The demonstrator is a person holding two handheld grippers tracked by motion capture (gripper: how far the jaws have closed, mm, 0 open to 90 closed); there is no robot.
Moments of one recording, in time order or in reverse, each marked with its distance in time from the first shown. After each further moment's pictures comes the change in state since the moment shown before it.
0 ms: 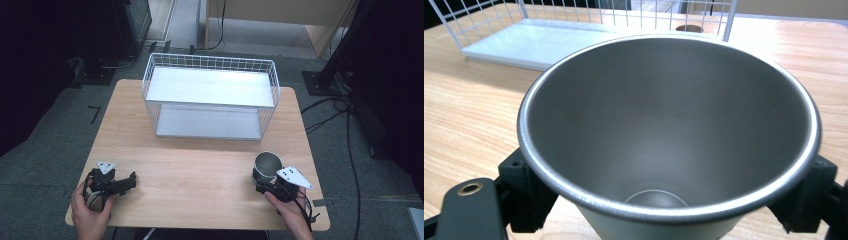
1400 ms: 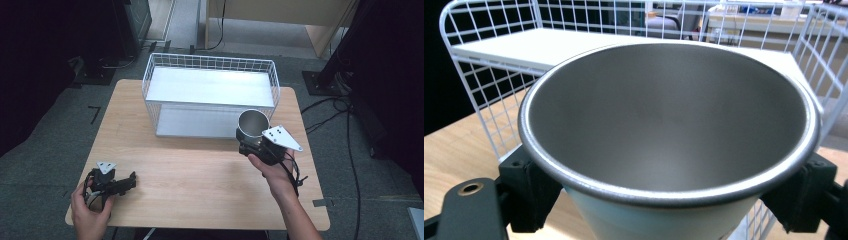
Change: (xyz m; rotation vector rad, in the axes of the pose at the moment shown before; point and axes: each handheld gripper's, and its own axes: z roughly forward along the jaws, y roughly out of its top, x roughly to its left) left arm 0.000 0.000 0.000 0.001 0.000 -0.001; right arm 0.046 0.127 0.023 -0.180 0.039 -0.070
